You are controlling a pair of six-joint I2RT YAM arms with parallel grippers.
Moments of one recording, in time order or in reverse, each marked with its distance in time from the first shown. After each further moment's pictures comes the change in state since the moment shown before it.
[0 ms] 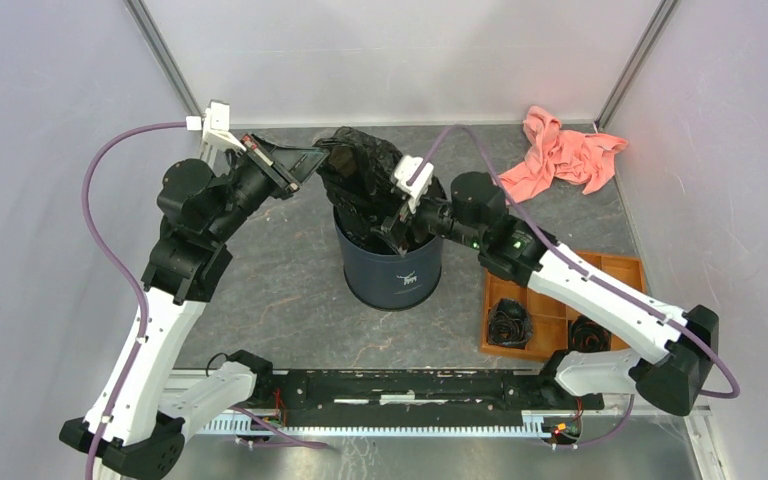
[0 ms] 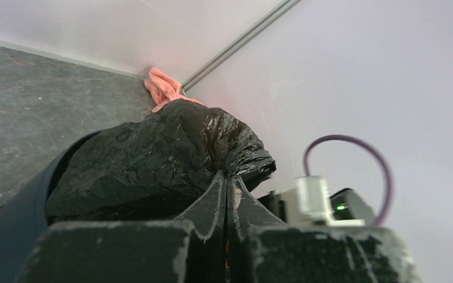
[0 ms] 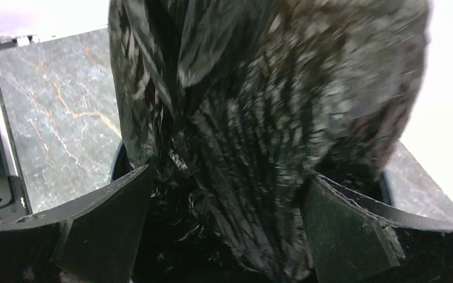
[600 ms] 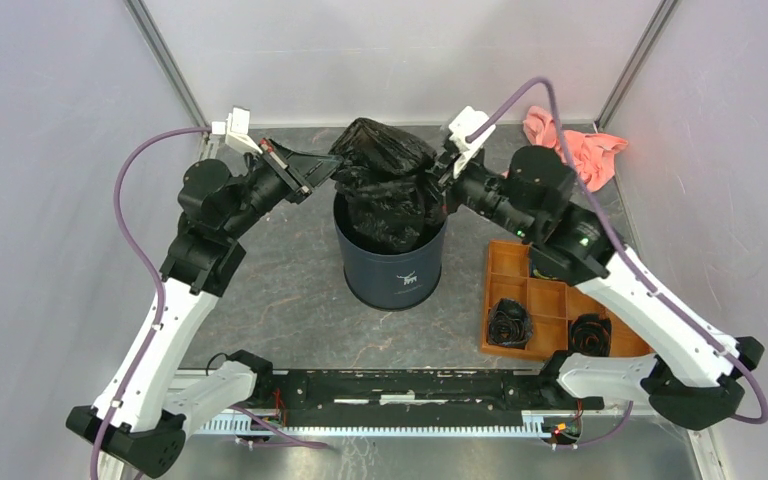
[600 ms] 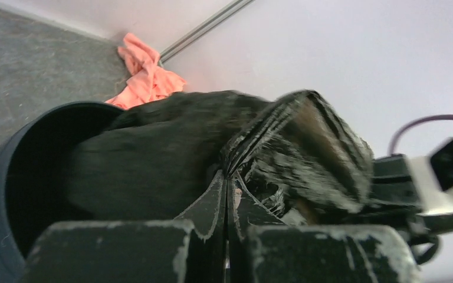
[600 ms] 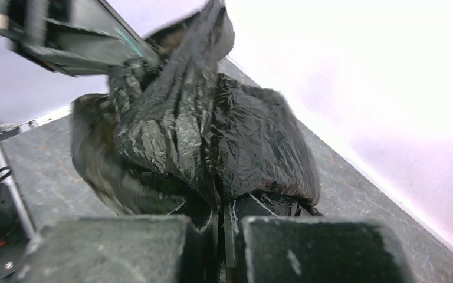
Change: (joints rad) left arm 0.000 0.018 -0.097 0.113 0.098 -0.116; right arm 0.002 -0.093 0.212 -0.145 0.153 0.073
